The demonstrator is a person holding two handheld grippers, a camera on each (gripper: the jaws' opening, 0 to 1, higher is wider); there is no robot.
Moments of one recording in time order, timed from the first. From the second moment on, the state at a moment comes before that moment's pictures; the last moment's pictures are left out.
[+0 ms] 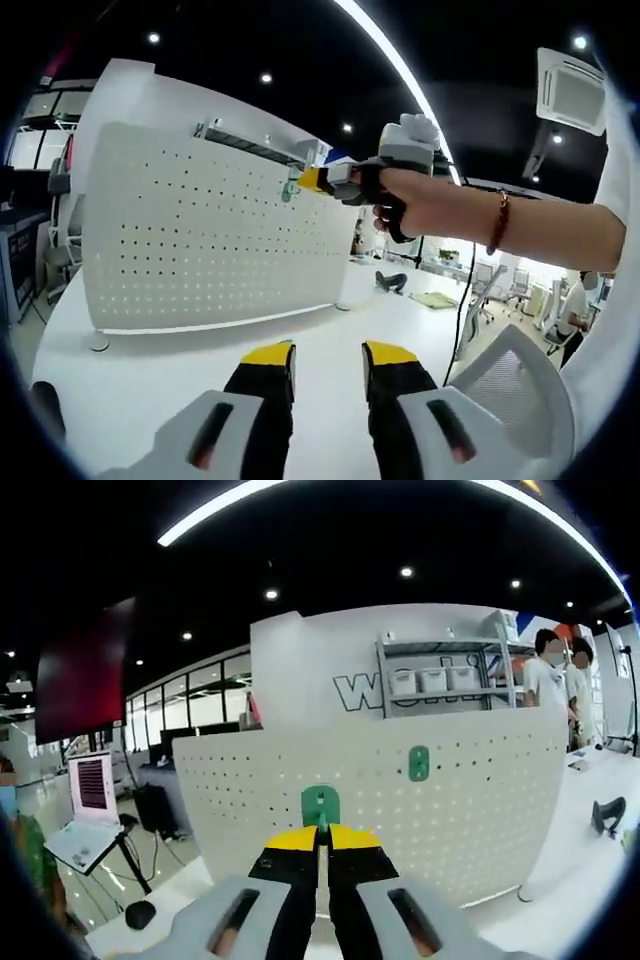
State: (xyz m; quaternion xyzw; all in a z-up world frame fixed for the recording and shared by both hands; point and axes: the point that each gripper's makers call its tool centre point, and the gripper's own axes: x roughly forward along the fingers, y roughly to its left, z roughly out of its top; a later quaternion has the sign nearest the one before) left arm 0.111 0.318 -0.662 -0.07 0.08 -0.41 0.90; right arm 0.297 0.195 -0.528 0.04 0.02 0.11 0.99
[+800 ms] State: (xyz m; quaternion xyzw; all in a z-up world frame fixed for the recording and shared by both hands) left arm 0.105 0.311 -0.676 -0.05 0.11 -0.43 0.89; right arm 0.344 0.173 -0.510 0.03 0.00 0.05 1.00
